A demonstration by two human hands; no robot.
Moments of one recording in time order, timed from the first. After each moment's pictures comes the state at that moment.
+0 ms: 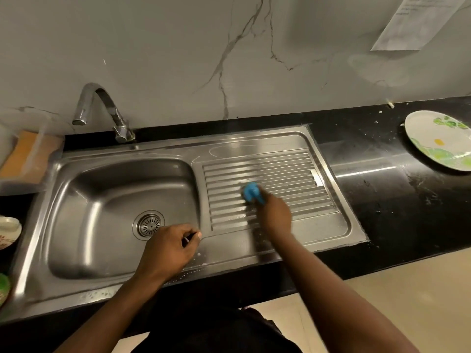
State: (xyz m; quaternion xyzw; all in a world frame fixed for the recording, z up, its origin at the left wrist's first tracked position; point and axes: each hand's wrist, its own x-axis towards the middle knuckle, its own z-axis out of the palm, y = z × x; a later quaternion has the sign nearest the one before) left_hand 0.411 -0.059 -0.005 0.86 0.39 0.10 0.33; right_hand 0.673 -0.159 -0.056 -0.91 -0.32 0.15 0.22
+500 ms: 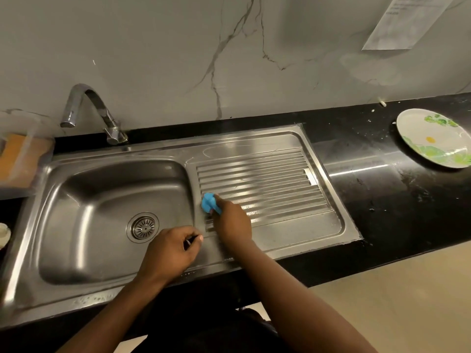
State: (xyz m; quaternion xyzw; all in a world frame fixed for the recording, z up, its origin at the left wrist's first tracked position) left_hand 0.423 -0.065 -0.012 0.86 0.37 0.09 0.34; right_hand 0.596 -0.120 -0.054 -0.87 -0.36 0.21 0.26
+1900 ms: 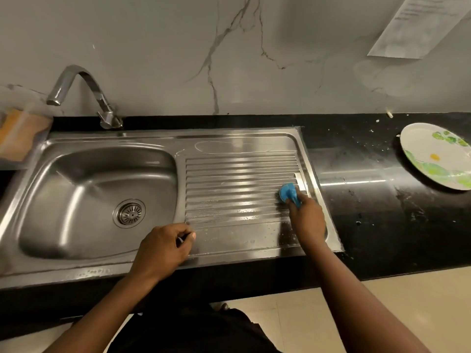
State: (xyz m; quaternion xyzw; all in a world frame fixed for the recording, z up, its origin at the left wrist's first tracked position) left_hand 0.456 -0.116 -0.016 0.84 0.42 0.11 0.33; right_hand 0.790 -0.251 -0.058 -0.92 -0.25 0.13 0.29
